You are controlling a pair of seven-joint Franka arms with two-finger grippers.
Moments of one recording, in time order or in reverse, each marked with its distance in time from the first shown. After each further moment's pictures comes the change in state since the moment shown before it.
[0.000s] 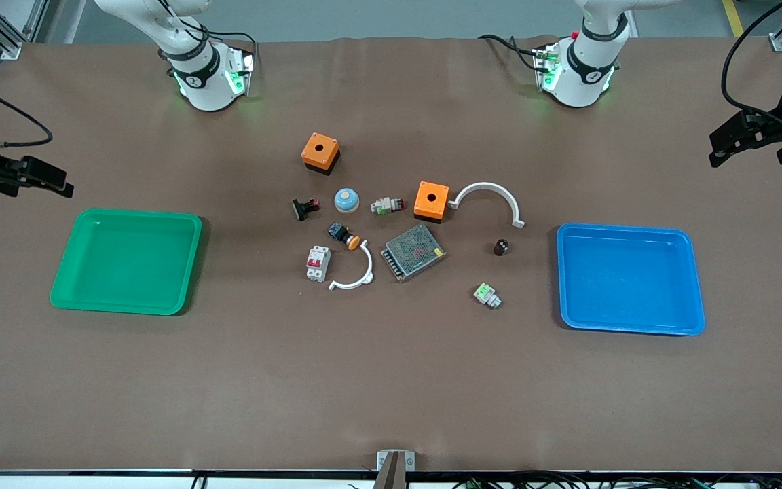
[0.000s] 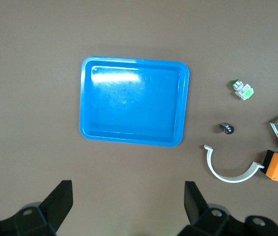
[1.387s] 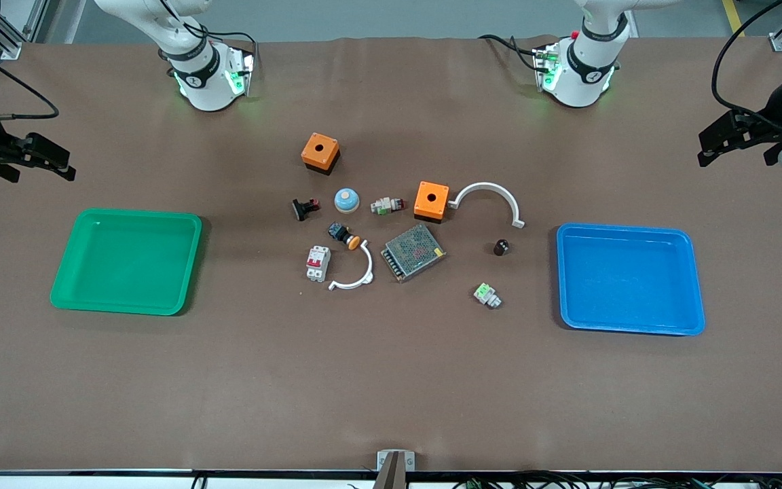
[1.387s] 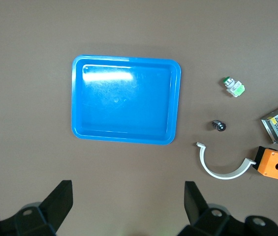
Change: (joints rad) left arm -0.001 -0.001 -0.004 -0.004 -0.024 -0.001 0.000; right arm 0.000 -0.113 0.006 -0.140 -0.022 0.082 -0.045
